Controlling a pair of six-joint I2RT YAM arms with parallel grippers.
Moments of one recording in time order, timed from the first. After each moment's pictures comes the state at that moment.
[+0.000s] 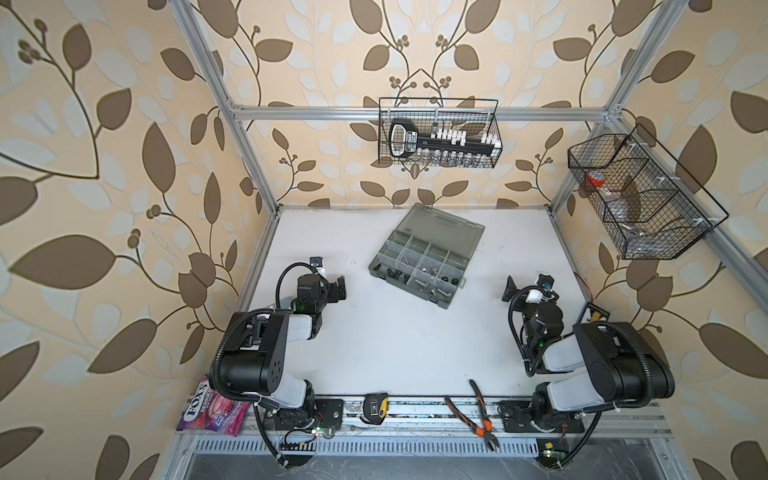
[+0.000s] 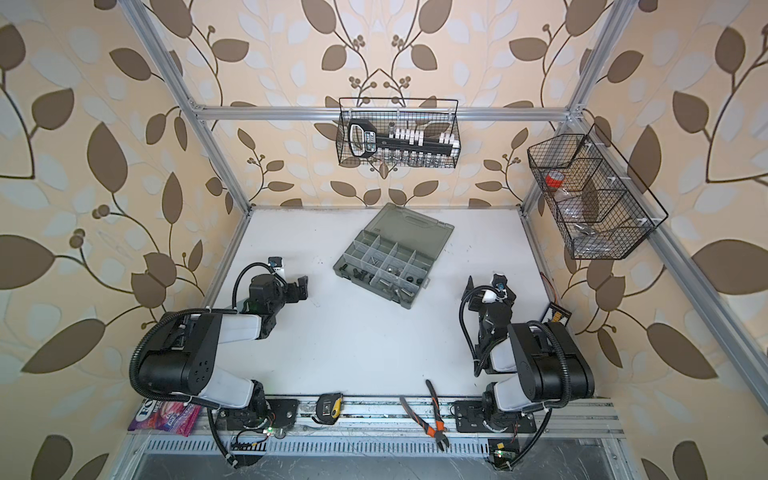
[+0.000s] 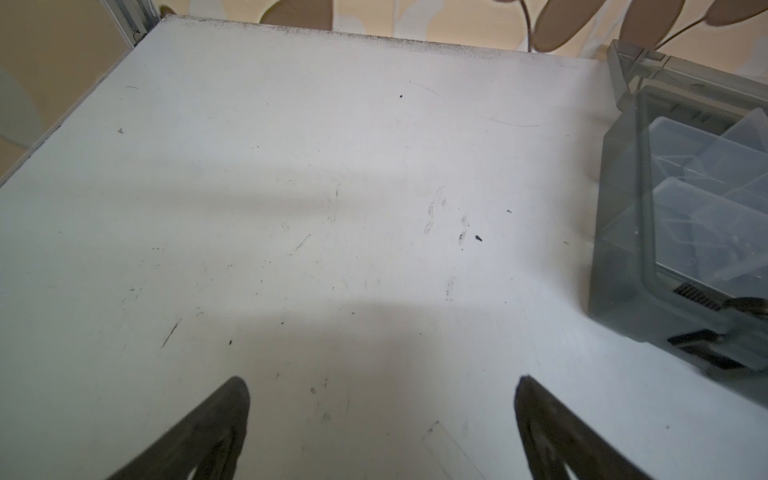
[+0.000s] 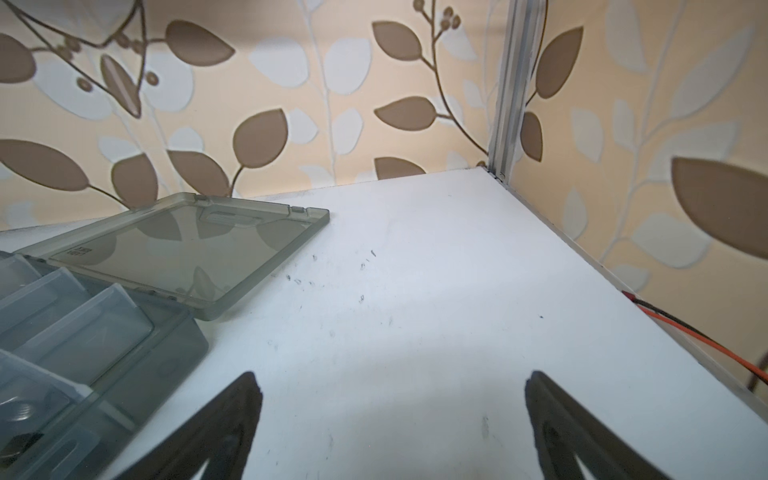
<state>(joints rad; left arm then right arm) 0.00 1.50 0.39 0.62 0.02 -0.10 0.00 1.49 0.09 1.29 0.20 0.06</state>
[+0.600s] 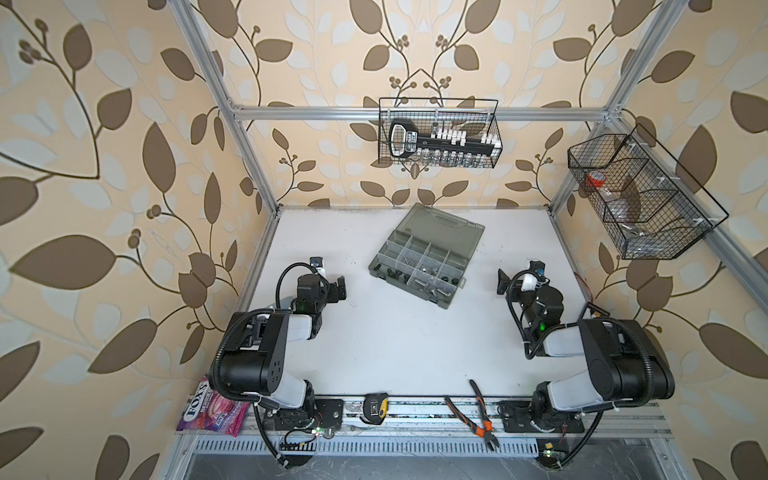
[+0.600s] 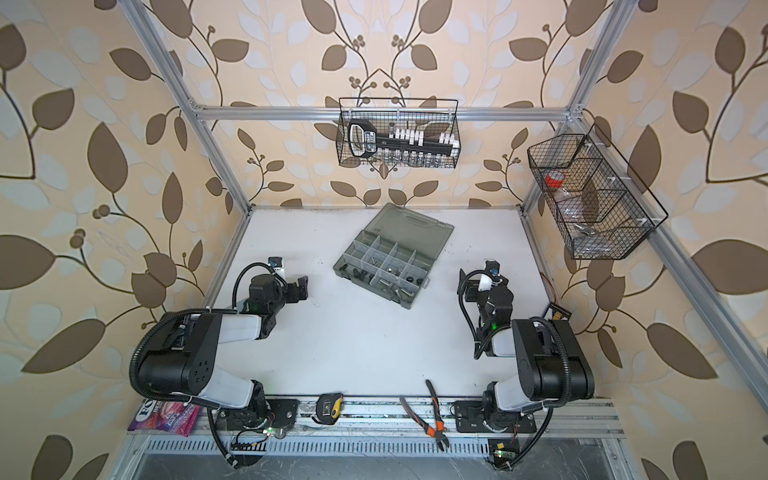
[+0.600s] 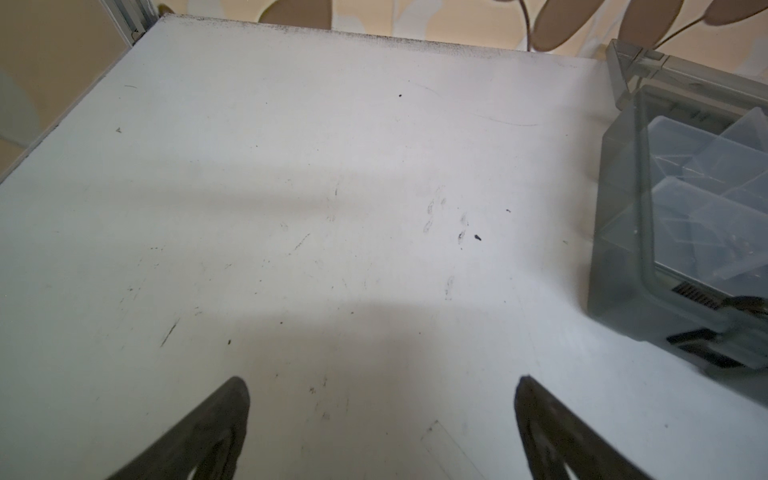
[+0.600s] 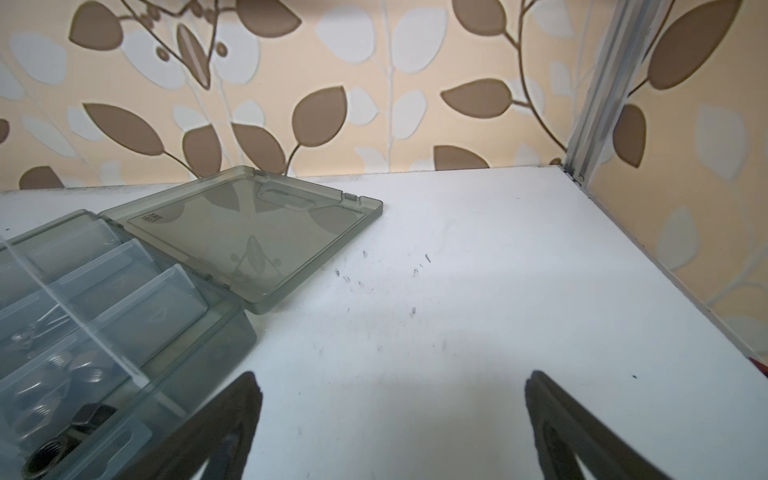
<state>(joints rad) 0.00 1.50 0.39 0.62 0.02 -0.10 -0.05 1.49 0.23 1.08 0.02 0.04</state>
